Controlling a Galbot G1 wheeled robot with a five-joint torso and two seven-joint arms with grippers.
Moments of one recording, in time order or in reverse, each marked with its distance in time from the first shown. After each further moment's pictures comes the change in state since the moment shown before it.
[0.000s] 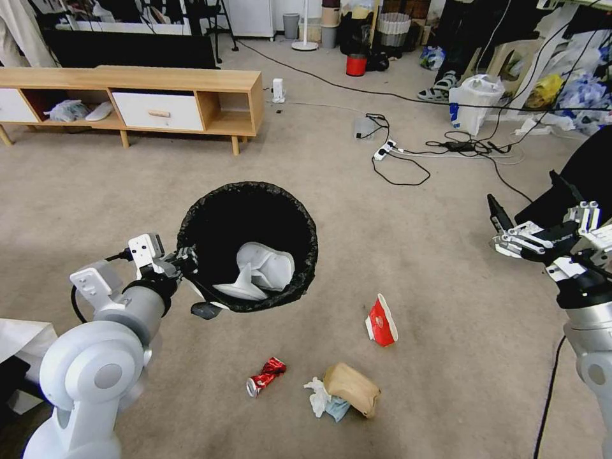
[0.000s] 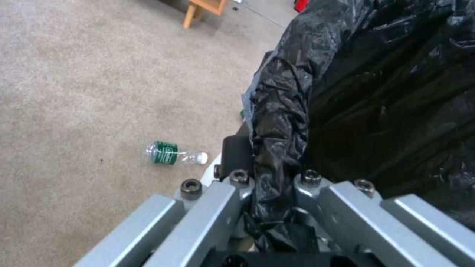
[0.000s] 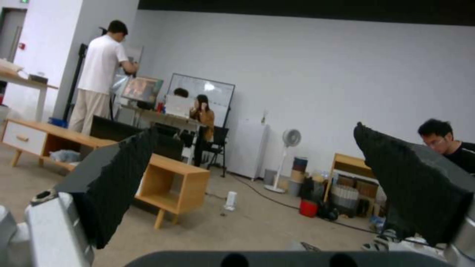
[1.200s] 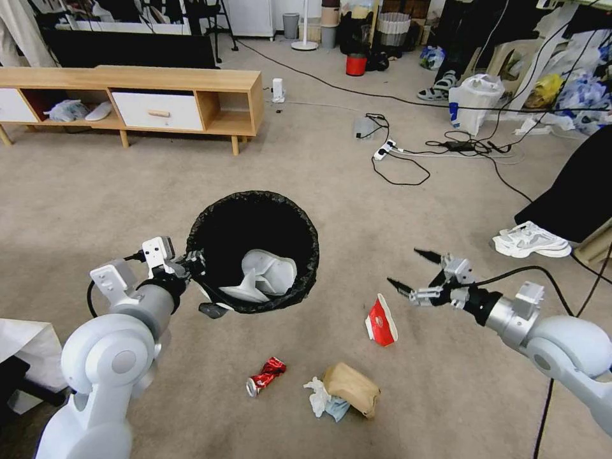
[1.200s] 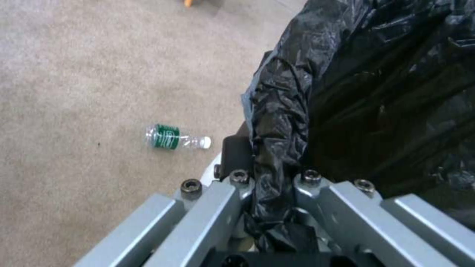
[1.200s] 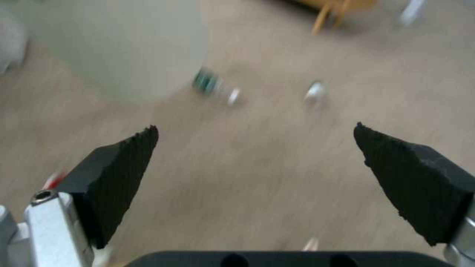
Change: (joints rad) left arm -0.031 -0.003 0.034 0.099 0.020 0.000 0.031; right arm 0.135 -0.570 -0.599 -0.239 0.125 -0.267 -0.042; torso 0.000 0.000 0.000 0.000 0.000
